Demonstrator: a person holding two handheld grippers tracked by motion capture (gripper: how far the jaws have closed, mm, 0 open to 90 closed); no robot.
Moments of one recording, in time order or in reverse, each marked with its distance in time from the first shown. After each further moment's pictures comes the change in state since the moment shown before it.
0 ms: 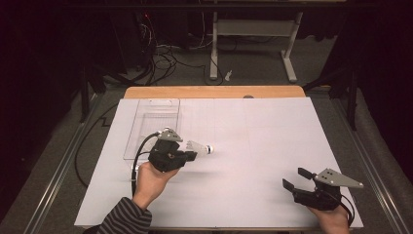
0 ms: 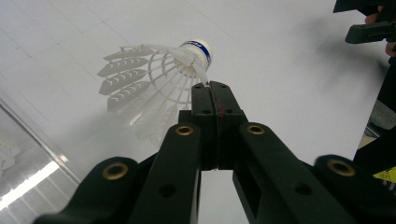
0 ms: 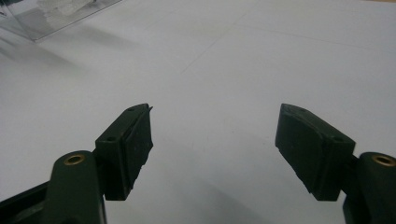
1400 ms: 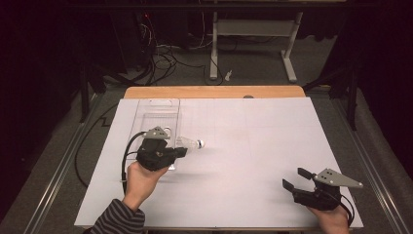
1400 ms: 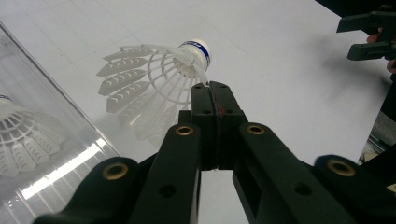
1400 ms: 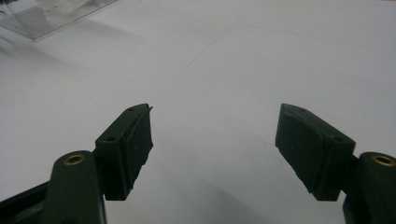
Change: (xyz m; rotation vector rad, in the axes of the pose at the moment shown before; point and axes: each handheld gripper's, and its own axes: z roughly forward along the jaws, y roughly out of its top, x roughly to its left) left arm 0.008 -0.004 -0.028 -0.063 0.048 -0.028; right arm 0.000 0.000 0.001 0.003 0.001 -0.002
